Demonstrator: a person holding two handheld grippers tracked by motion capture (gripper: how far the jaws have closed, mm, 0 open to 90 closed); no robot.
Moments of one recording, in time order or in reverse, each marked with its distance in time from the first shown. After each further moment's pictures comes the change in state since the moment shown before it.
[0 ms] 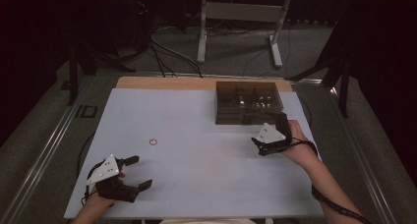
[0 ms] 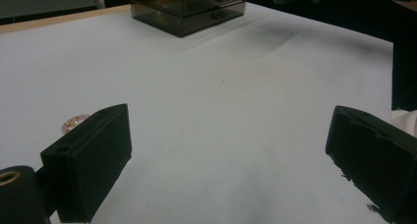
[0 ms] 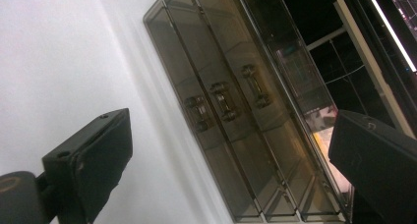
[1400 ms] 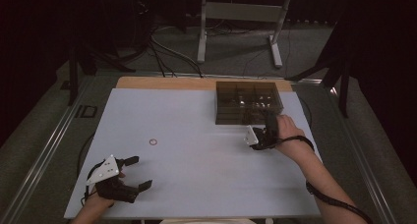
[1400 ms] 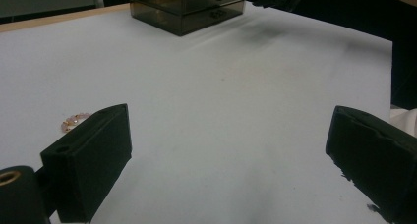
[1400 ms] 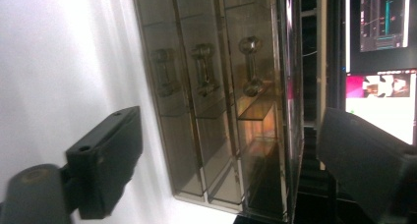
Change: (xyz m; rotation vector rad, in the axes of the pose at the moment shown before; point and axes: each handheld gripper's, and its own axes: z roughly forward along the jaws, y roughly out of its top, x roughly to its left) left arm 0.000 0.000 -0.001 0.000 -0.004 0.000; right arm 0.016 0.015 0.032 0.243 -0.165 -0.336
